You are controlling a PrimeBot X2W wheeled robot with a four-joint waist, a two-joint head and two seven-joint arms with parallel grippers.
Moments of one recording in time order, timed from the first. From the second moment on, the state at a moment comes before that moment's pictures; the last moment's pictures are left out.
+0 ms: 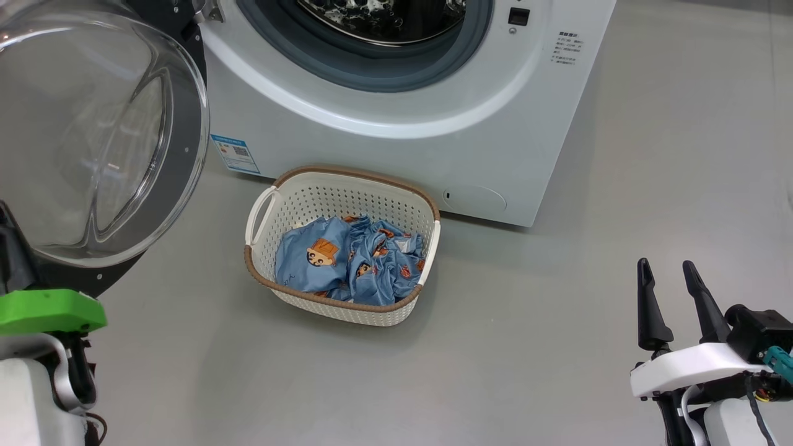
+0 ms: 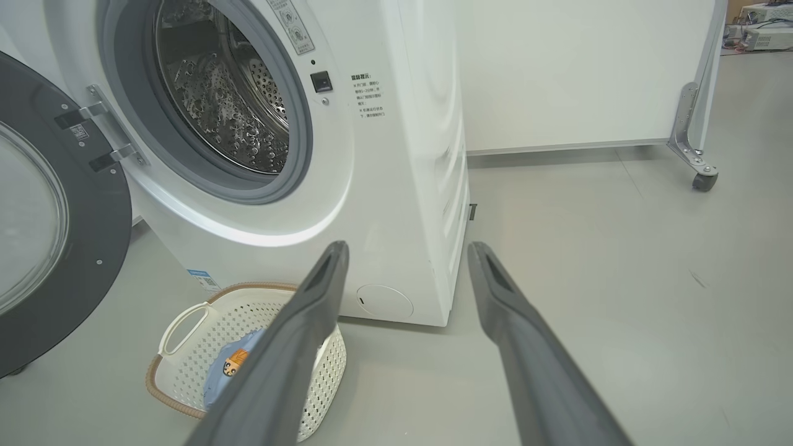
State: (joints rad) left arm -0.29 0.07 0.30 0.30 -0.21 -0.08 -0.26; right arm -0.05 -0.09 0.04 0.25 0.31 0.12 -0.26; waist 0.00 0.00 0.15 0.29
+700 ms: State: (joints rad) left arm -0.12 0.04 0.17 0.20 -0.17 -0.11 -0.26; right arm -0.03 -0.06 0.04 0.25 0.32 0.12 -0.26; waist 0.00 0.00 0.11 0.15
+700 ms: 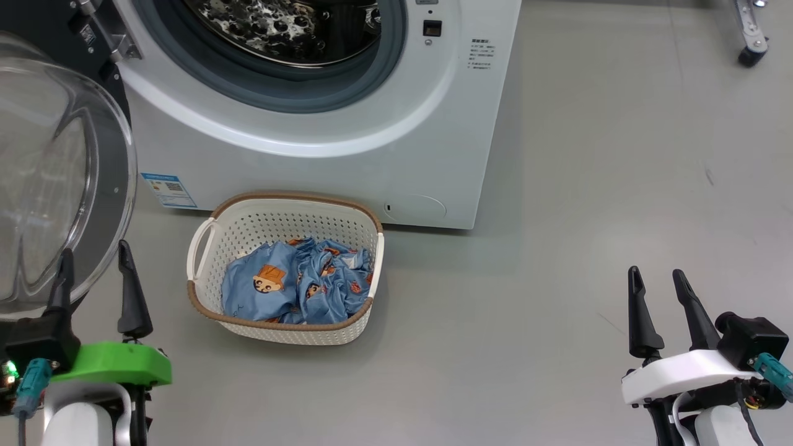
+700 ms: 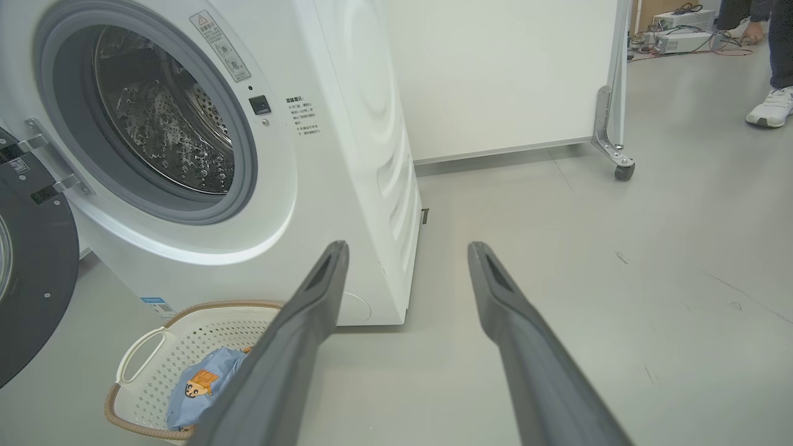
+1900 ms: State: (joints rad) left arm 0.00 0.05 0.03 0.19 -0.16 -0.12 -0.26; right arm -0.03 -0.06 0.07 0.18 0.25 0.12 -0.26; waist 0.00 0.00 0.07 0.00
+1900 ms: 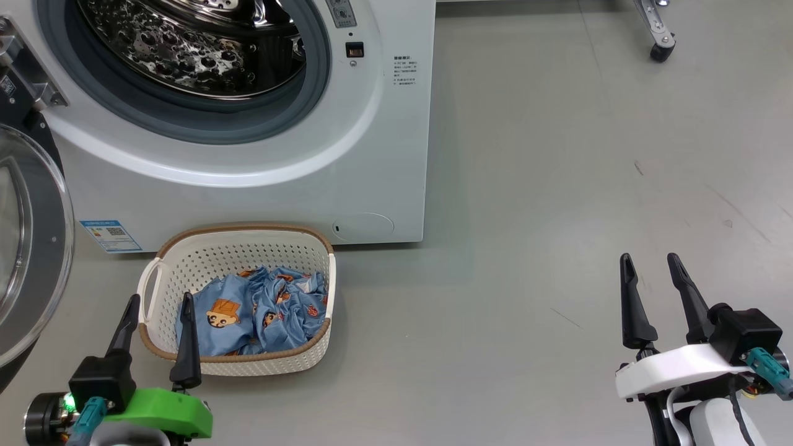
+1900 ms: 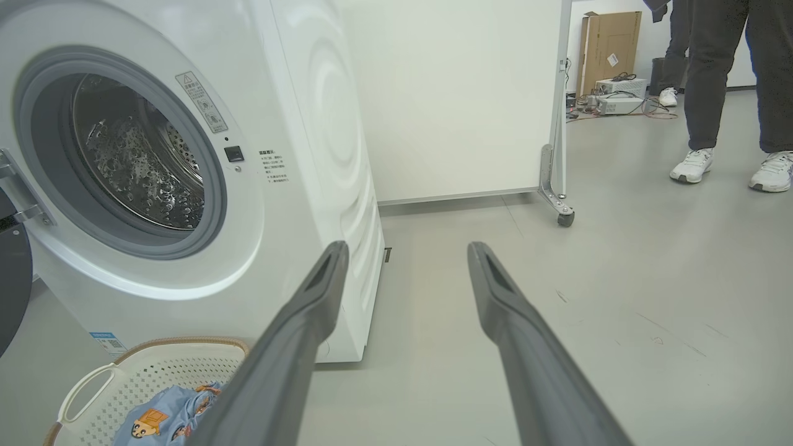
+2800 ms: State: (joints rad) left arm 0.01 0.05 0.03 0.18 -0.20 -0.12 -0.26; right arm -0.01 -0.06 0.05 0.17 0.22 0.12 -0.26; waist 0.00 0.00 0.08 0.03
